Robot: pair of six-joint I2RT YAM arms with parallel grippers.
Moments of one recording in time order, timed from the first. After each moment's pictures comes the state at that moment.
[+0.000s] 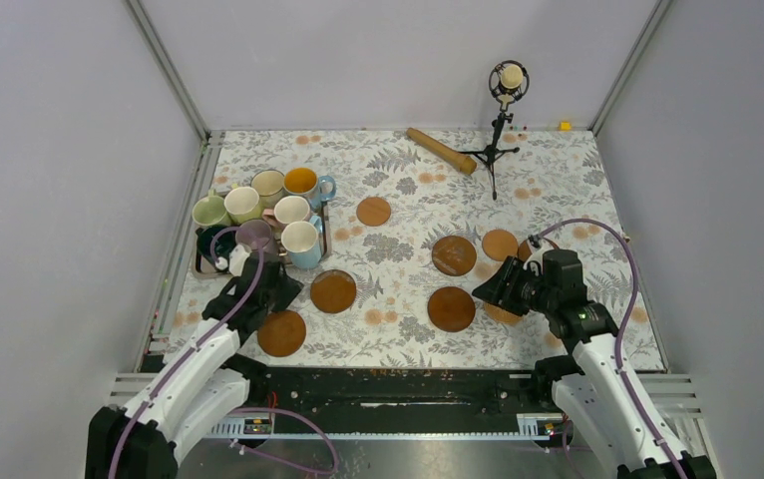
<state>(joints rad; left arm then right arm) -0.34 0.76 0.43 -0.50 -0.20 -1.12 0.19 0.64 0.46 -0.54 -0.42 0.64</state>
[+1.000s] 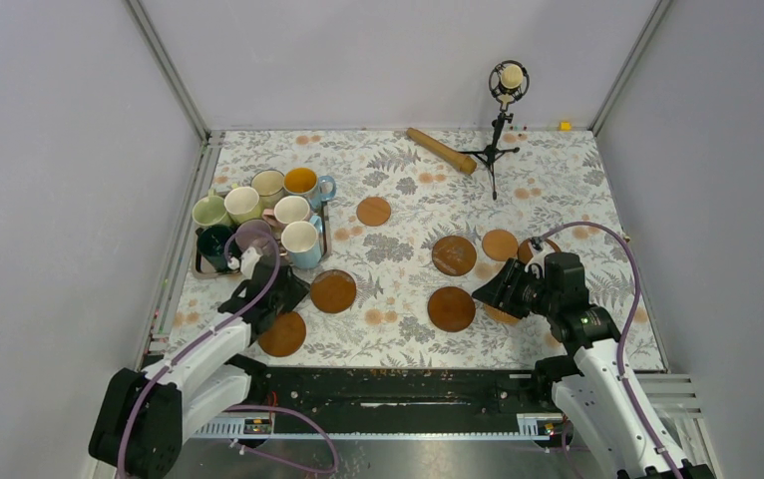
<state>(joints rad) -0.34 0.93 0.30 -0.19 -0.19 -1.08 0.19 0.60 0.45 -0.56 -0.44 0.67</state>
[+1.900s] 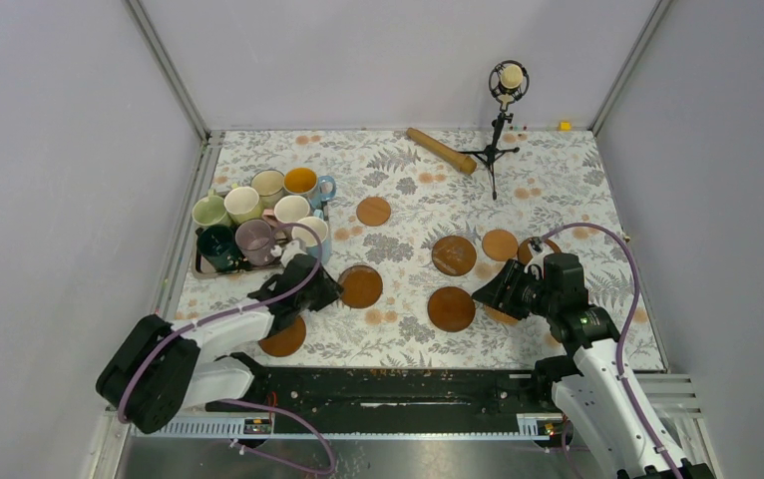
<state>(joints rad) -0.56 1.17 0.33 0.05 -0.13 -1.01 0.19 0.60 0.45 -0.57 -0.44 0.68</state>
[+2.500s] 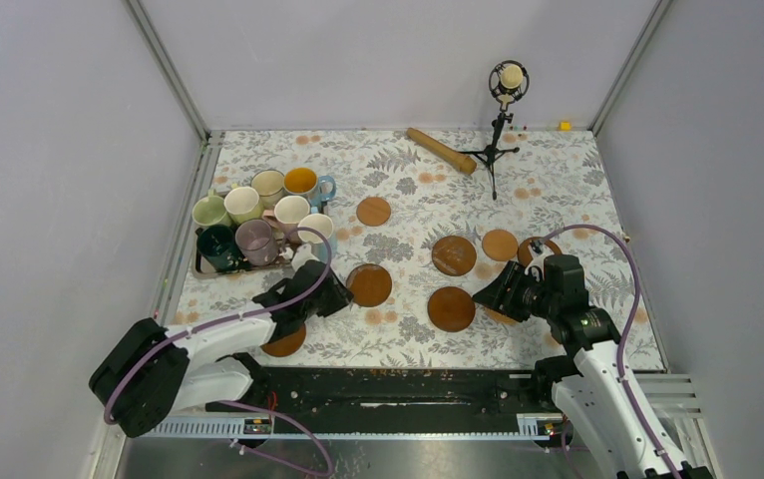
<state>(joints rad) -0.71 1.17 0.36 0.01 -0.16 -1.05 0.19 0.59 0.45 -0.59 -0.44 0.68</state>
